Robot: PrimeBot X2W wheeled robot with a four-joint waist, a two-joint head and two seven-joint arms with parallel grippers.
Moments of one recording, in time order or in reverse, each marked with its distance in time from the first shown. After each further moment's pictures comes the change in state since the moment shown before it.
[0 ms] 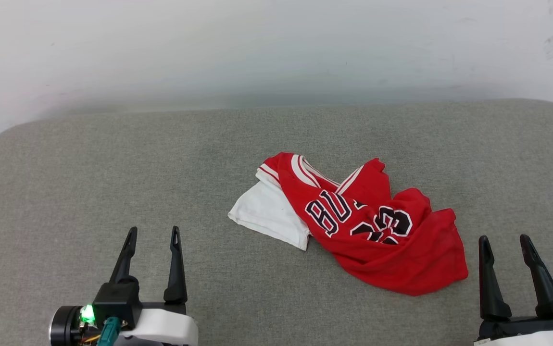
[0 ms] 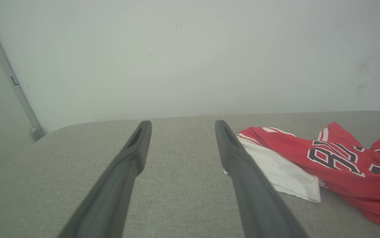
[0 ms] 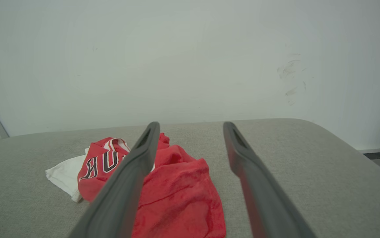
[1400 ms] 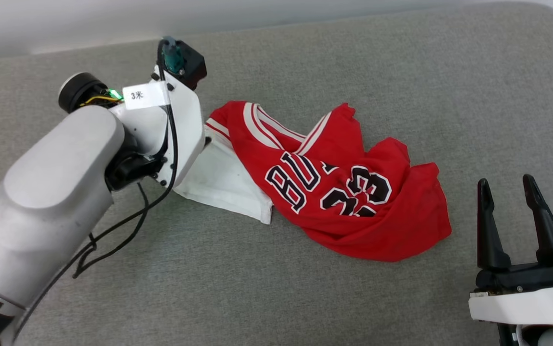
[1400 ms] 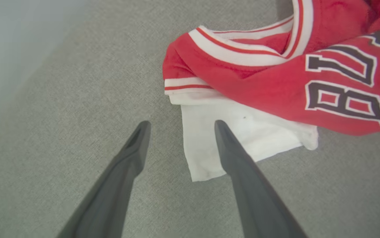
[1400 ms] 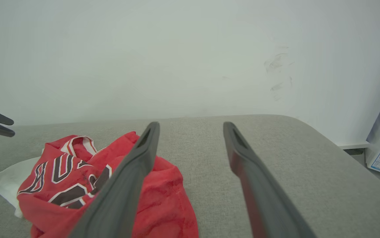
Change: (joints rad) left arm -1.096 0.456 -0.814 0.408 -0.723 -0.242 0.979; right arm -0.152 0.000 0.029 -0.054 -0.026 0.000 0.000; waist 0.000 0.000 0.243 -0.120
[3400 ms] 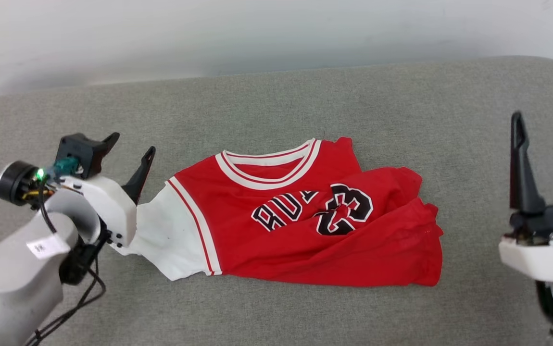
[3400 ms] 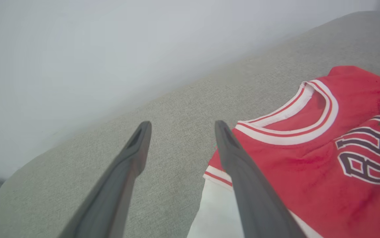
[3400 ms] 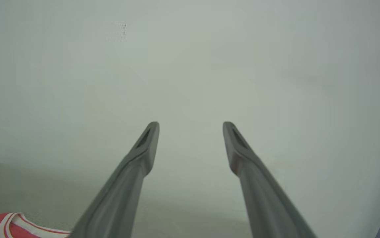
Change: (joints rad) left arm 0.228 0.224 -0.184 0.010 -0.138 0.242 -0.889; right arm -0.162 -0.073 -0.022 -0.063 -0.137 0.000 0.000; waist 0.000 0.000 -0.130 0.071
